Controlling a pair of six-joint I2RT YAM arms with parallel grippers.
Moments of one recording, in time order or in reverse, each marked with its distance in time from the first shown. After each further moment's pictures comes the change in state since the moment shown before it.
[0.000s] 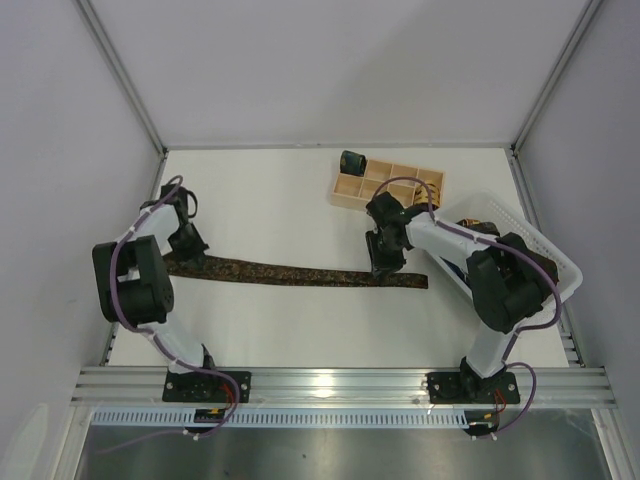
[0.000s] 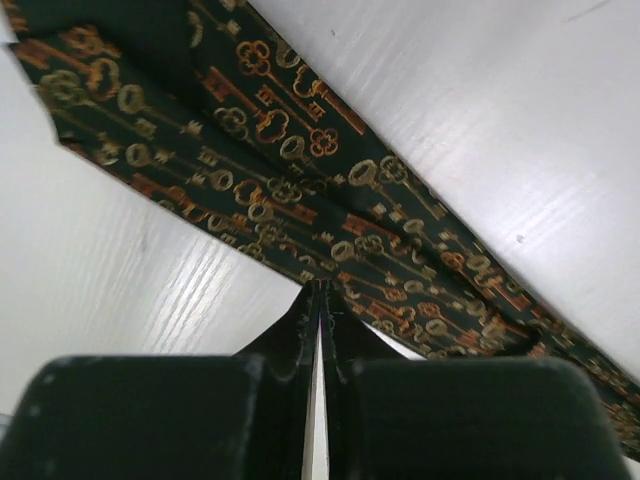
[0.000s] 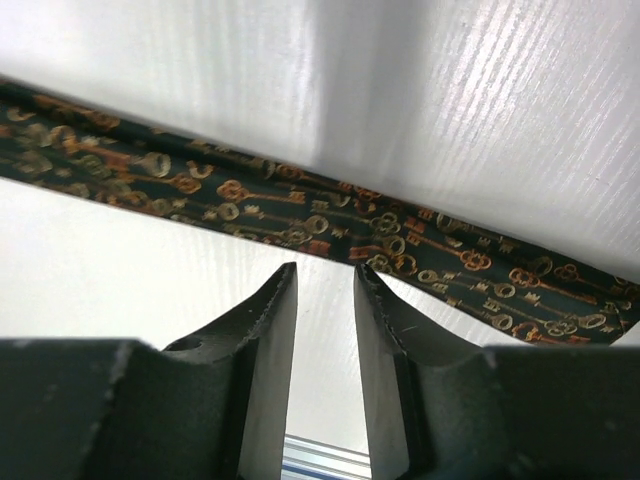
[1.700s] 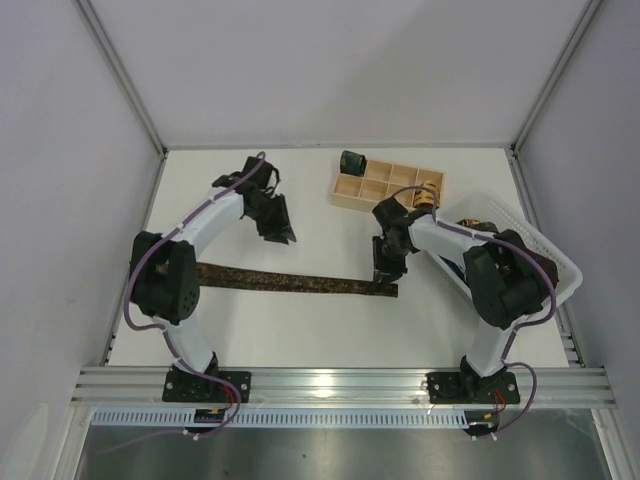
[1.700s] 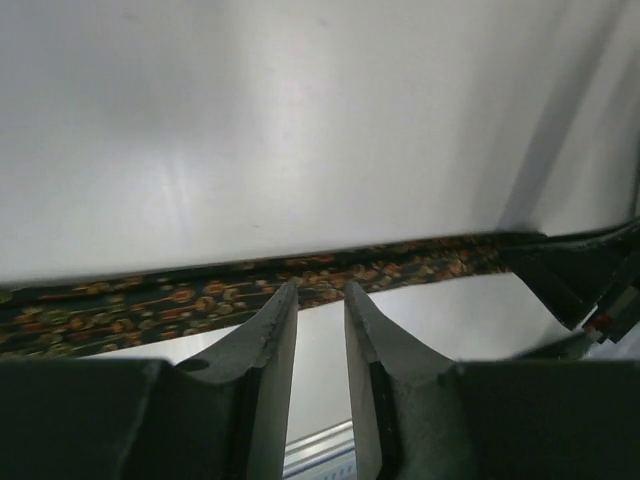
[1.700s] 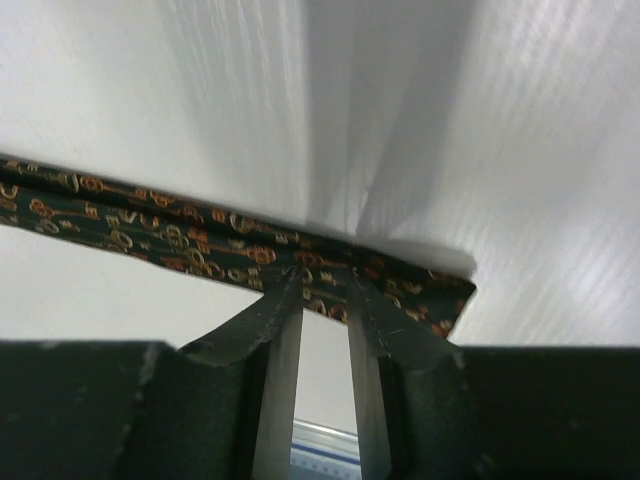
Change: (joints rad) left arm -0.475 0.073 0.225 0.015 0.375 -0.132; right arm -0.043 0.026 -0.046 0.028 -0.104 0.148
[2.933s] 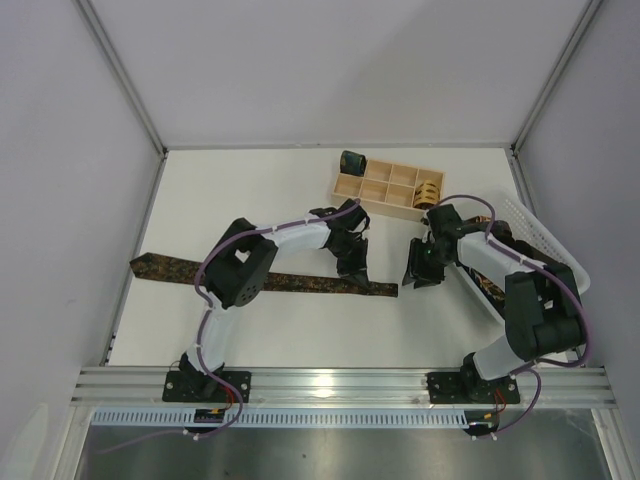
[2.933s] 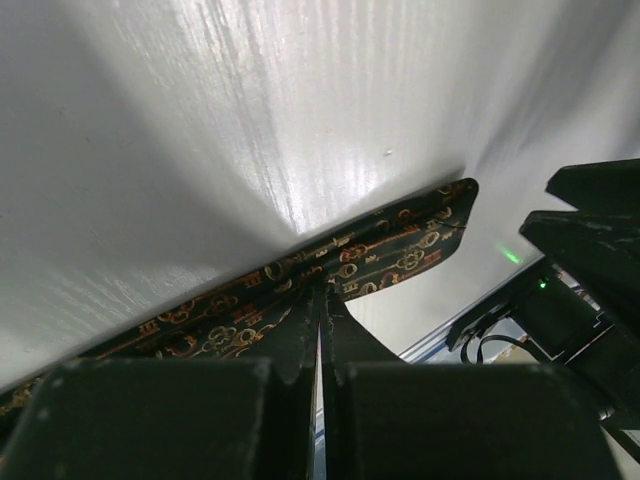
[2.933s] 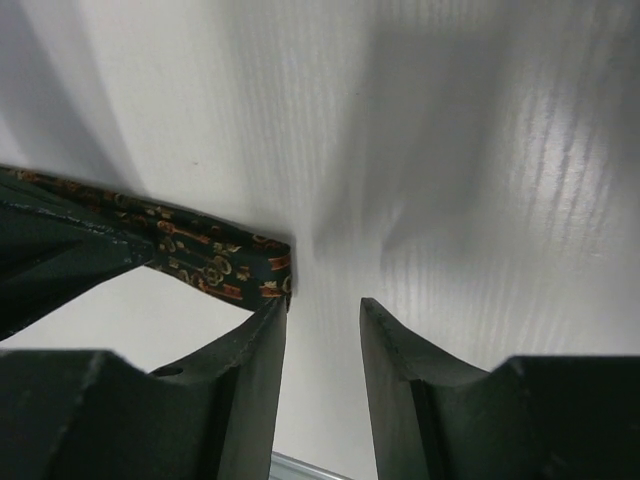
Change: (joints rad) left arm -0.475 0.403 0.157 0.198 0.210 -0.225; right arm -0.270 -0.293 -0.291 0.096 -0.115 -0.140
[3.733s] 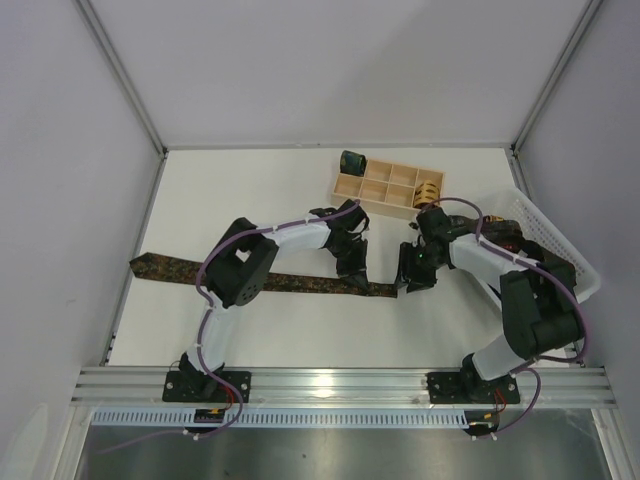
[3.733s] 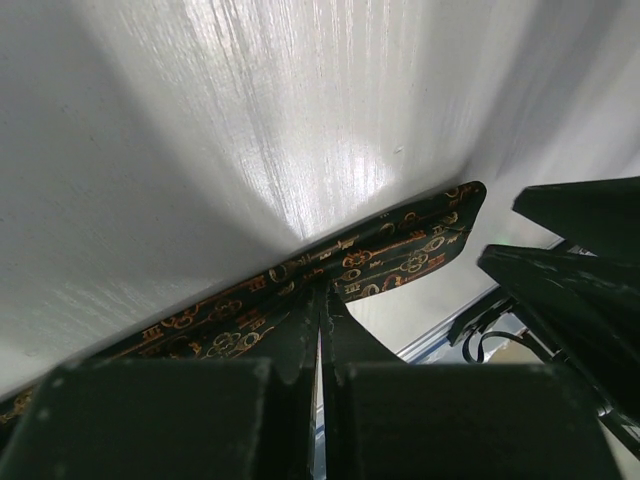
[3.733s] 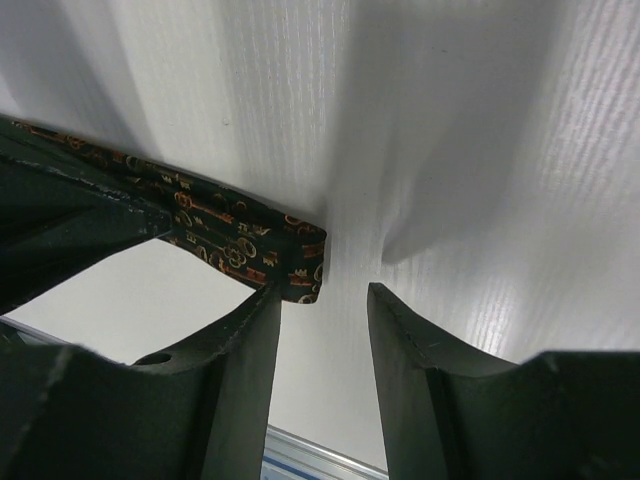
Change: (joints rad) left arm 0.003 0.013 0.002 -0.014 0.009 0.011; right arm 0.069 0.008 -0.011 0.020 -0.005 0.002
